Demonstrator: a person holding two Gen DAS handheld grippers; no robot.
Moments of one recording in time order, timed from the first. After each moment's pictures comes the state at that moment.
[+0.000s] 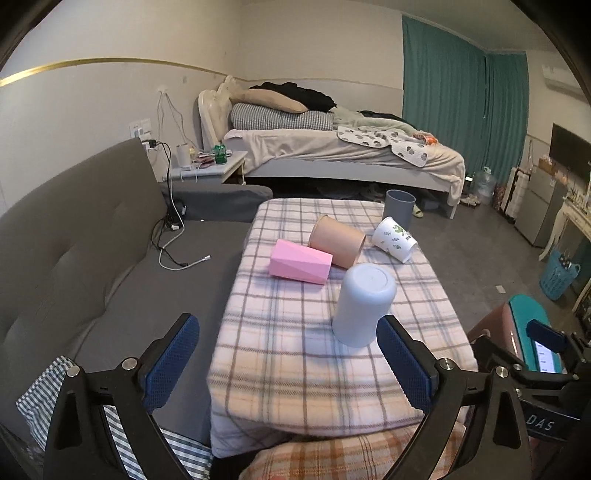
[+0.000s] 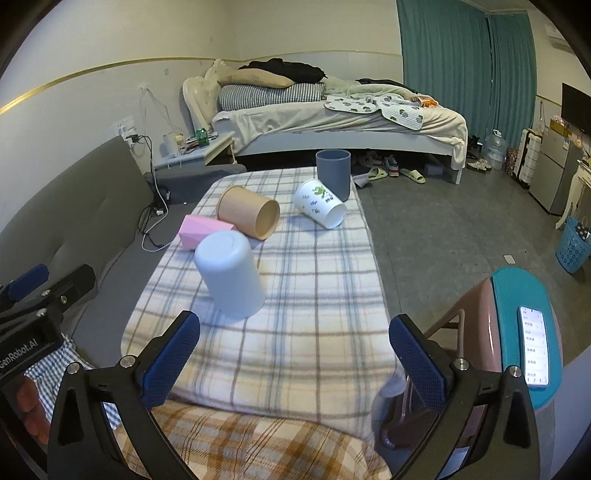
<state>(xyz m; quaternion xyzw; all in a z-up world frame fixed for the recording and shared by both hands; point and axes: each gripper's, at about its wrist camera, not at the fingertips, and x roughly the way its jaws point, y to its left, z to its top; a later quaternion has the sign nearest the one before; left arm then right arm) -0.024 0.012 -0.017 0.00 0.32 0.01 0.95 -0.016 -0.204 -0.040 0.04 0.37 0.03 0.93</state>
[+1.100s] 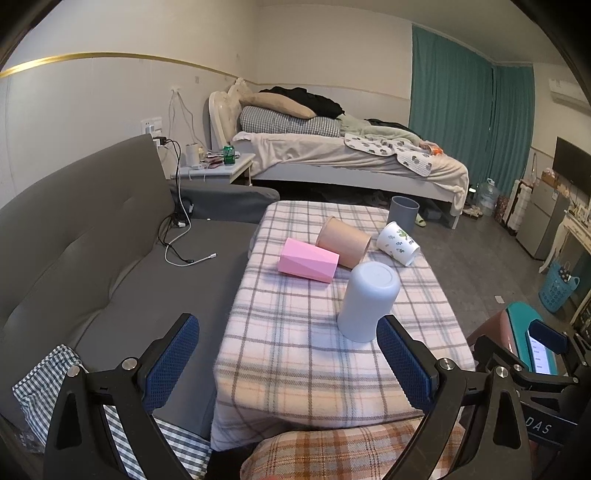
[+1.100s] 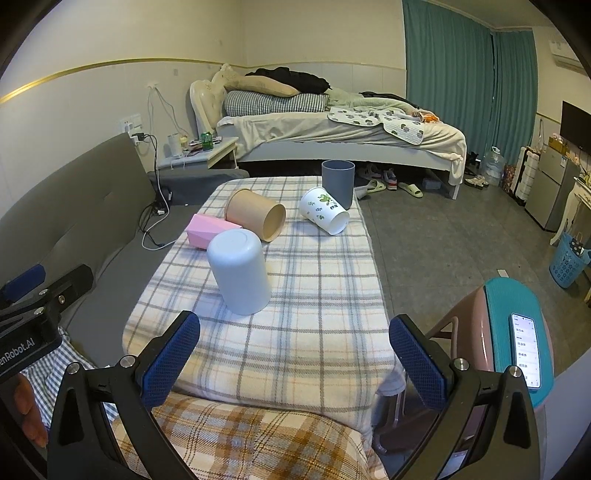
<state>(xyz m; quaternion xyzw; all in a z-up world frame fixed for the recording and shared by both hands) -0.041 0.023 -0.016 -0.02 0.31 0.02 0.95 -0.036 -0.190 -0.035 0.02 0.35 0.03 0.94</state>
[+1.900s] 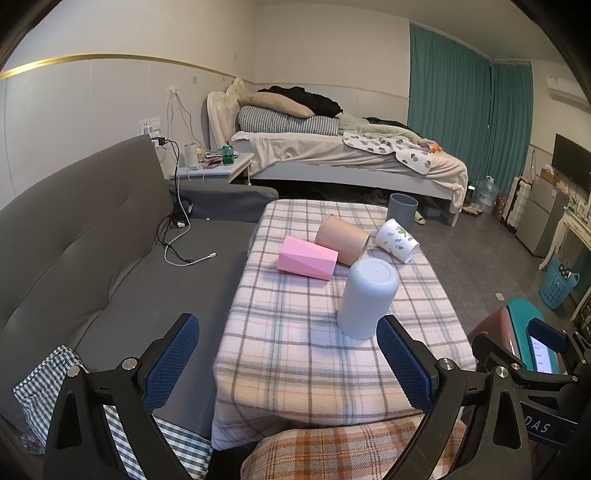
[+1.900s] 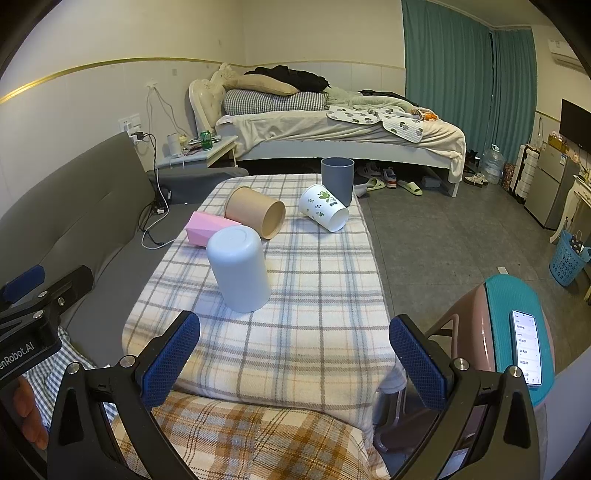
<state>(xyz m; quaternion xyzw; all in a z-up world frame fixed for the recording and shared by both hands) -0.042 0.021 -0.018 -0.01 0.31 0.02 0.95 -0.036 -0.190 -0.036 0.02 0.35 0.03 0.94</state>
